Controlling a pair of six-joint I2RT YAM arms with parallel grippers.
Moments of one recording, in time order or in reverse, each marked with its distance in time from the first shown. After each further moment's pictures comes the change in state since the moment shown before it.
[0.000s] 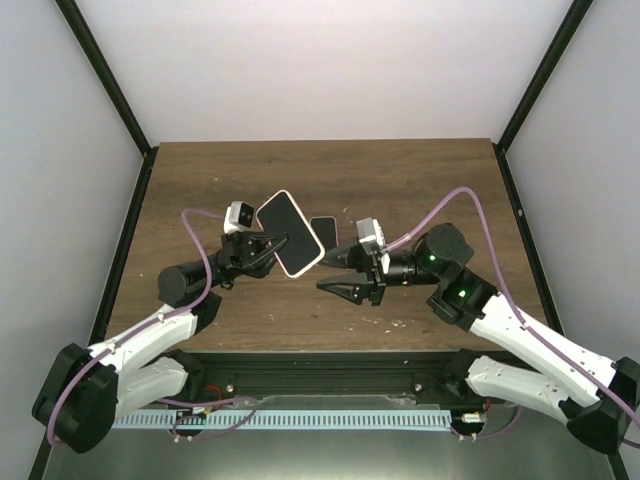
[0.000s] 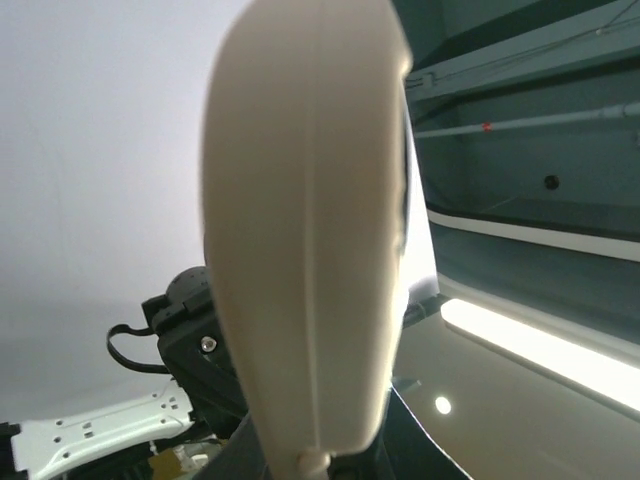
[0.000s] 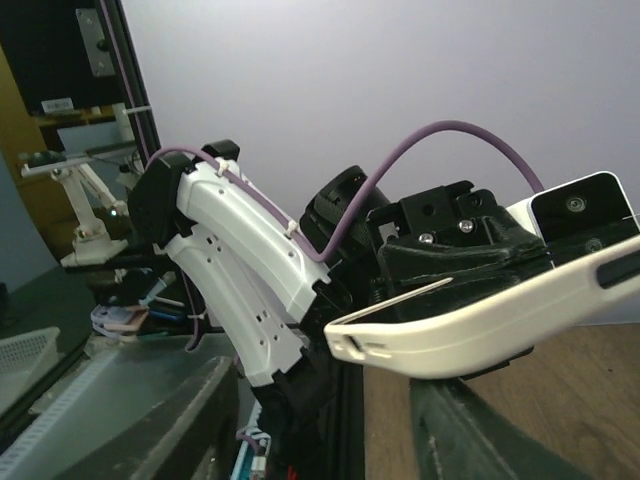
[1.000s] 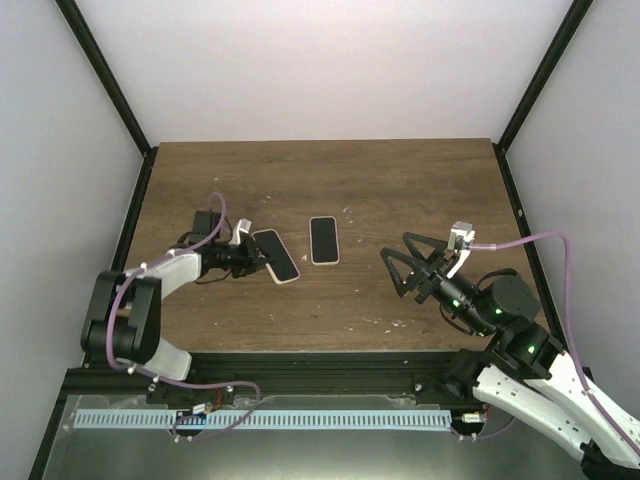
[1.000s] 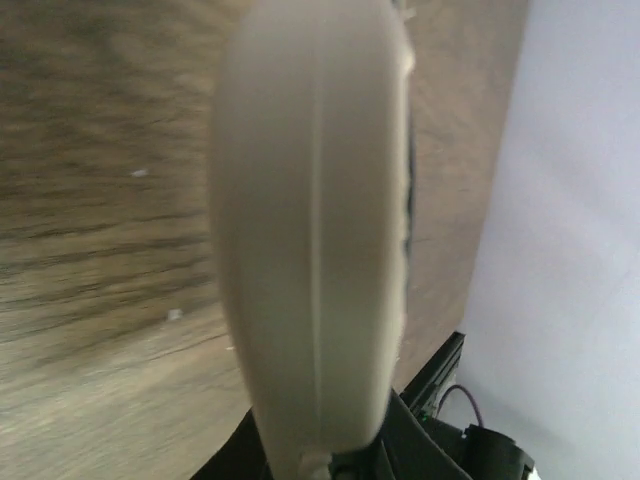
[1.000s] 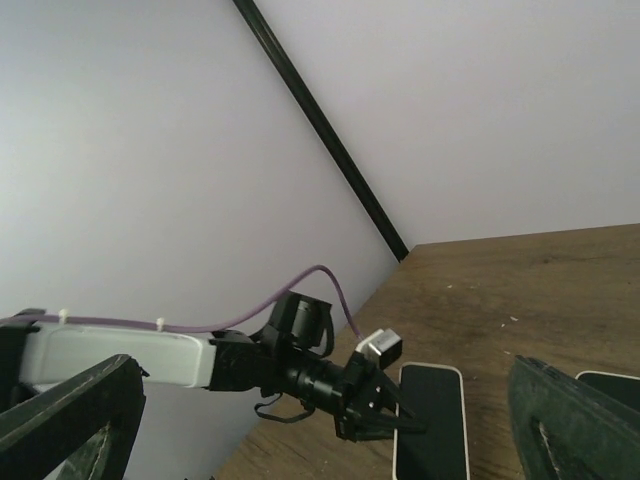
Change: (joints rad) left arm 0.360 0.421 0.281 -1.490 0.127 1.207; right arm 0.009 -0.517 -0.145 -0.389 0.847 0.360
